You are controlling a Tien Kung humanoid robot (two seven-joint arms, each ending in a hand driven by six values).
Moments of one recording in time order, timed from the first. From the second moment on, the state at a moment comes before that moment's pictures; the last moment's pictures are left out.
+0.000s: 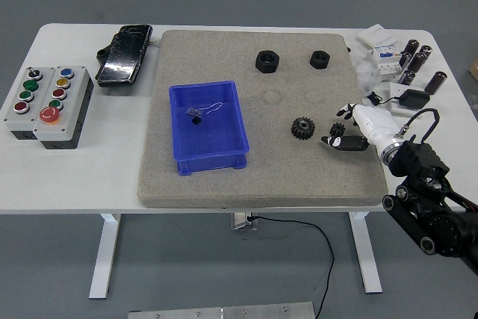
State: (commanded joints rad) left arm 0.00 0.10 -1.41 -0.18 1.35 0.04 0.17; right arm 0.44 -0.29 0.95 0.97 -2.10 -0.18 -0.14
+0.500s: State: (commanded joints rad) left arm 0.00 0.10 -1.41 -0.18 1.36 0.04 0.17; right arm 0.46 -0.29 0.91 0.92 -2.08 -0.20 -0.13
